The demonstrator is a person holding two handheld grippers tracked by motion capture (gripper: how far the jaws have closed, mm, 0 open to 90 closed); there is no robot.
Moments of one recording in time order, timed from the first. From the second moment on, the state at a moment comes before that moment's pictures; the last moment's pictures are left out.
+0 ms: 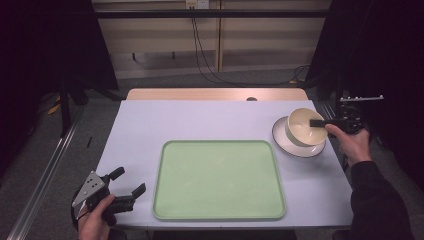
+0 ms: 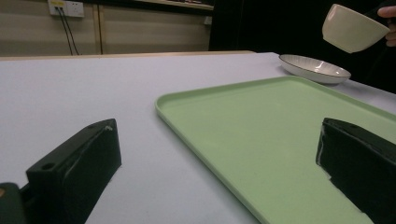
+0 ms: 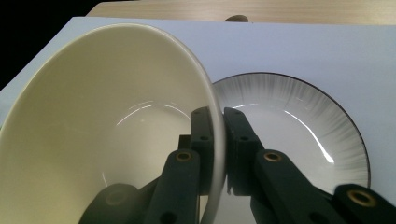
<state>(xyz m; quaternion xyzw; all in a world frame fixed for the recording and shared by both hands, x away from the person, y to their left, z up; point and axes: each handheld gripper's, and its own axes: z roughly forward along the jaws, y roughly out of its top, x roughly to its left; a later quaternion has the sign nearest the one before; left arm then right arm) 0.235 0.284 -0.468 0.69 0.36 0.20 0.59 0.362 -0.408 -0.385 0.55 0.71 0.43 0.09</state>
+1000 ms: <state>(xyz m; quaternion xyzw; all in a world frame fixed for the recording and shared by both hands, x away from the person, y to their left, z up) 0.235 0.284 -0.468 0.69 0.36 0.20 0.59 0.362 -0.364 -0.368 0.50 0.74 0.44 0.09</state>
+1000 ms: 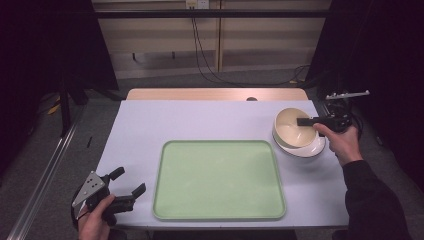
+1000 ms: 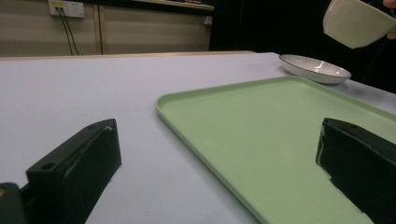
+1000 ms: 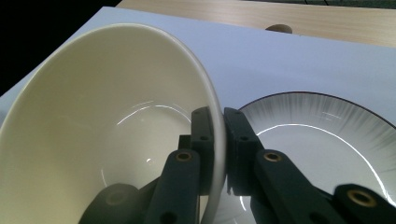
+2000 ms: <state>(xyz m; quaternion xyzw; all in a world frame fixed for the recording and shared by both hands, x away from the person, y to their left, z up) 0.235 0.285 -0.468 0.70 0.36 0.21 0.58 0.385 -0.320 -0.377 0.49 0.76 0.42 0.06</state>
